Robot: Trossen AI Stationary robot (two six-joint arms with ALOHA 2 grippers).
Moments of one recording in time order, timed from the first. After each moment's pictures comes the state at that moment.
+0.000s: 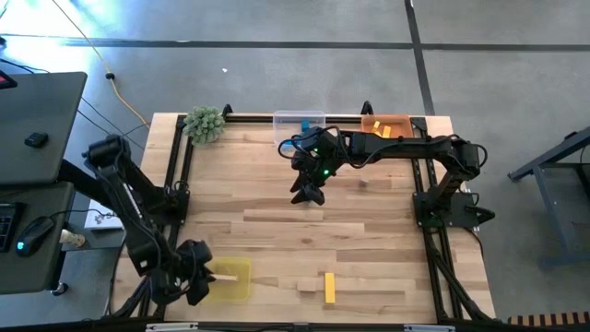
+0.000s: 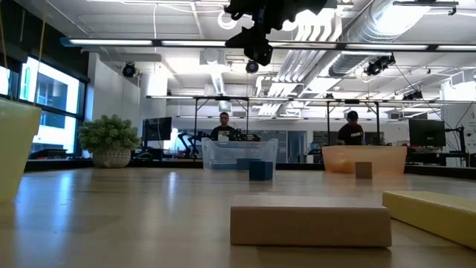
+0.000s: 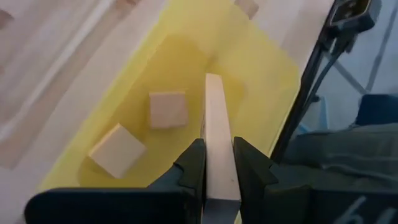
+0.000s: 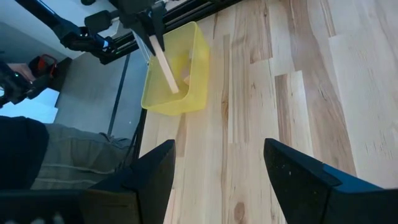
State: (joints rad) left arm -0.98 1.35 0.83 -0.63 -0.42 -1.62; right arm -0.14 1.73 1.49 -0.50 -0.59 0.24
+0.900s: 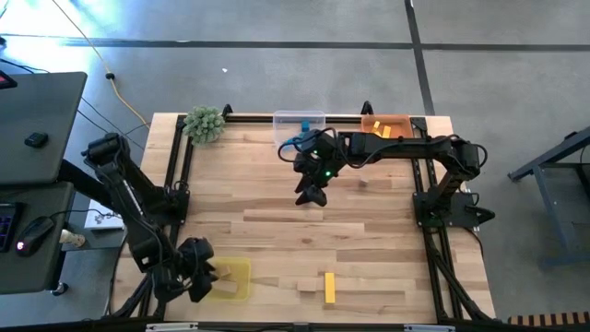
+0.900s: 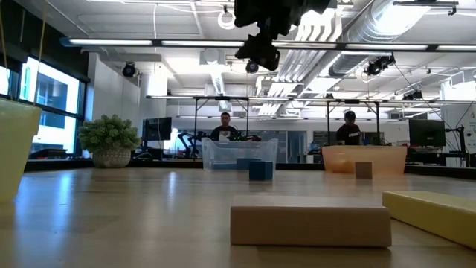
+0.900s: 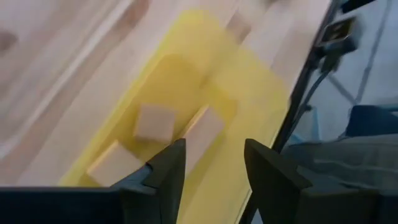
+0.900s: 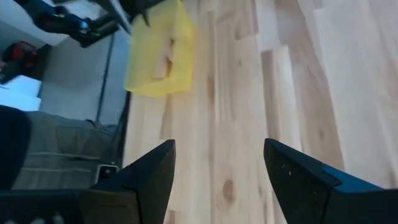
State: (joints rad) left arm -0.95 1.32 0.83 -0.63 -0.43 -1.60; right arm -0.14 1.73 1.49 -0.59 -0.55 0.21
